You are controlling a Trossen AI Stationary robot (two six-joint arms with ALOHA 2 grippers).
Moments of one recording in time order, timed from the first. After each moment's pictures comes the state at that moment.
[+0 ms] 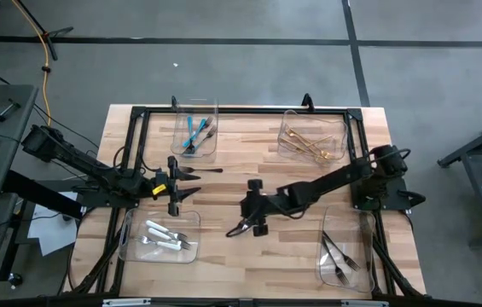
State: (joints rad) left arm -0.37 0.89 0.14 0.83 -0.48 0.08; right arm 0.27 1.83 1.16 -0.13 0.25 -0.06
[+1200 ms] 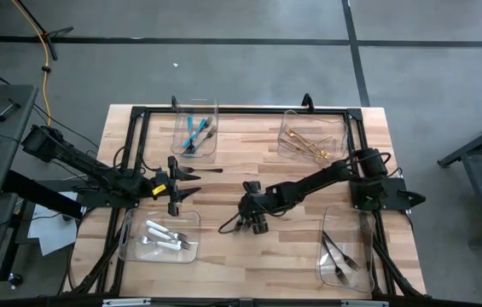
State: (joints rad) left arm -0.37 0.89 0.14 0.83 -0.48 0.06; right arm 0.19 2.00 1.19 -0.21 0.15 -0.07
